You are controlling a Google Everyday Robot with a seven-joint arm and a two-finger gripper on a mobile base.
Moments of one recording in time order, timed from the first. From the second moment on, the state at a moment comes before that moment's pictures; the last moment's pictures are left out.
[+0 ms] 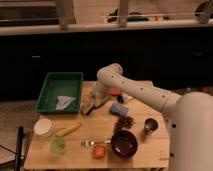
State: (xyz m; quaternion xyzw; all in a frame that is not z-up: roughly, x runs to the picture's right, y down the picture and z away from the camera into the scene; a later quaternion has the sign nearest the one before) arm -0.063 0.073 0.853 -0.21 -0.27 -0.27 0.90
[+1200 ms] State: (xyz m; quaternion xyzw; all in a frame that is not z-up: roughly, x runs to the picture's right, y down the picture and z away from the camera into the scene) arm -0.067 0.074 0.797 -0.23 -0.30 -0.39 0.84
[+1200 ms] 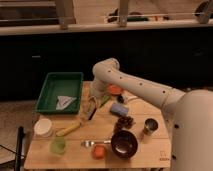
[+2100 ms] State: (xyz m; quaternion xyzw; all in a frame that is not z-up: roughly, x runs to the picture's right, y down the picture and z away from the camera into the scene) arm -0.154 0.056 0.733 -0.24 -0.36 -0.48 0.76
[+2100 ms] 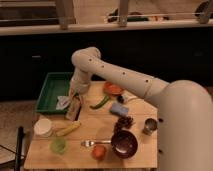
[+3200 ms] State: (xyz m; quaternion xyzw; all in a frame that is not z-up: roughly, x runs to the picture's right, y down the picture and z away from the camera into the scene) arm -0.244 0.059 0.681 -0.23 -0.38 -0.46 0.77
